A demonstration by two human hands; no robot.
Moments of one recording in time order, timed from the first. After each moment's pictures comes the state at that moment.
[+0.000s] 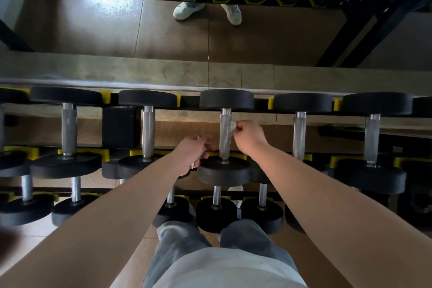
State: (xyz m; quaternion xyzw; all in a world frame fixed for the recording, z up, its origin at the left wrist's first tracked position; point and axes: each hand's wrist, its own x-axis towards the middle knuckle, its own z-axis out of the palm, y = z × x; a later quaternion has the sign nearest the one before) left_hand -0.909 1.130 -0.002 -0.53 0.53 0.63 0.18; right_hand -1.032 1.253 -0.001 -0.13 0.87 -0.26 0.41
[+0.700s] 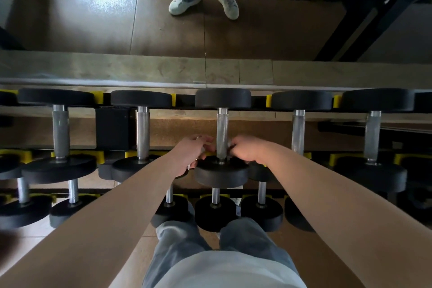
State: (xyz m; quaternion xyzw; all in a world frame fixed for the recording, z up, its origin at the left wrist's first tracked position) left_hand -0.912 1.127 -0.010 -0.50 0.55 0.64 0.21; right_hand -1.040 1.265 -0.025 -0.20 0.77 -0.10 0.60
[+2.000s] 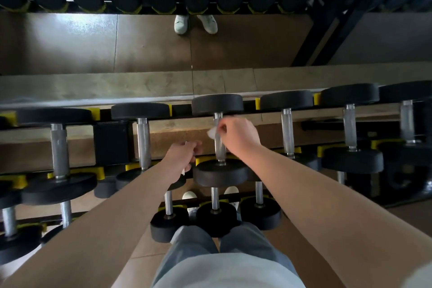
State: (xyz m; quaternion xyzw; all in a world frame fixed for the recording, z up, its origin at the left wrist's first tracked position) left_hand -0.896 1.108 -0.006 -0.53 0.52 0.65 0.16; right_hand -1.016 1.242 0.016 -0.28 0.91 -0.18 0.22
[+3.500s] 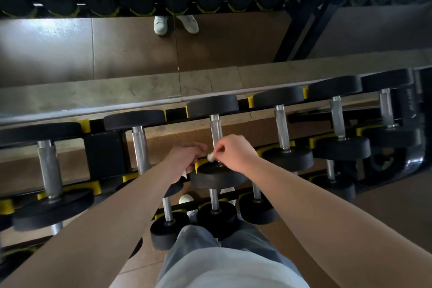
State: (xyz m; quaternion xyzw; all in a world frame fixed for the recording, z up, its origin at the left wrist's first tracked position) left_hand -0.904 1.095 -0.007 -0.46 0.57 0.63 0.24; right_hand -0.986 1.245 0.008 -0.21 0.89 -0.14 0.38
